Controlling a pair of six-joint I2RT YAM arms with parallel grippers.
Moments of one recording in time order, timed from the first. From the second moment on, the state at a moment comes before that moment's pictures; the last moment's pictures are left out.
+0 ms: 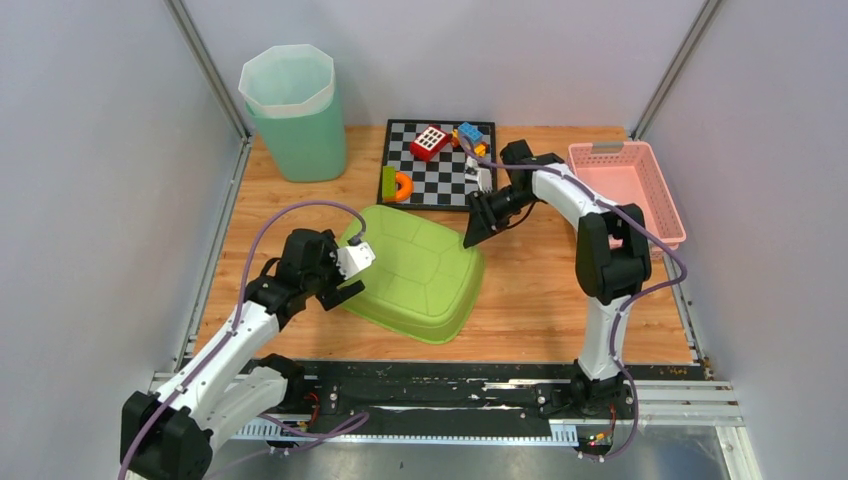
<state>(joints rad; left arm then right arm) -0.37 0.87 0.58 -0.48 0.03 0.73 0.31 1.98 1.58 -0.95 -0.87 -0.27</state>
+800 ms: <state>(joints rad) -0.36 0.88 0.57 -0.42 -0.47 0.61 0.63 2.18 1.82 -1.03 -0.98 -0.26</state>
